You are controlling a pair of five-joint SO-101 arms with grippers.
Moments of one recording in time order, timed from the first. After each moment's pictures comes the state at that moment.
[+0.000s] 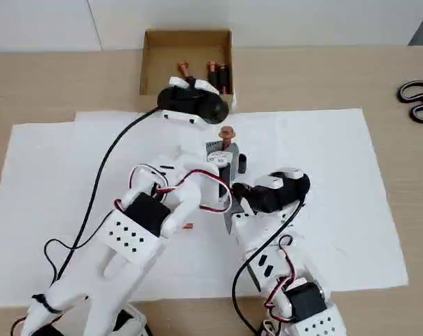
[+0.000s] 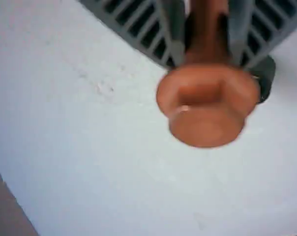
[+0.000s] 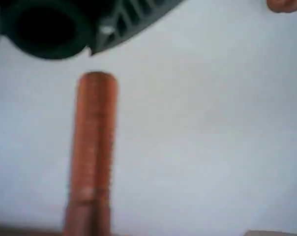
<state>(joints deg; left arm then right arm) 30.5 -32.0 39.1 38.6 25.5 -26.3 -102.6 96.0 35.1 -15.3</state>
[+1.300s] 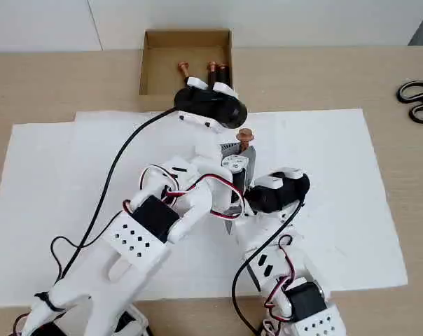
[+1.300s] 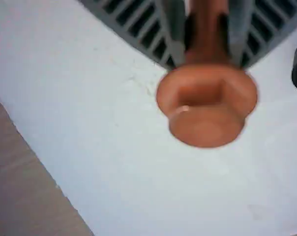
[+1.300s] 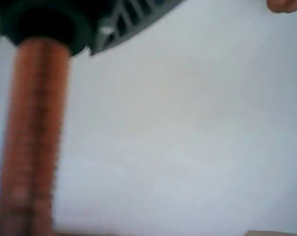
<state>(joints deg) 34.9 -31.8 36.0 39.0 25.4 -26.3 -102.6 96.0 35.1 -15.3</state>
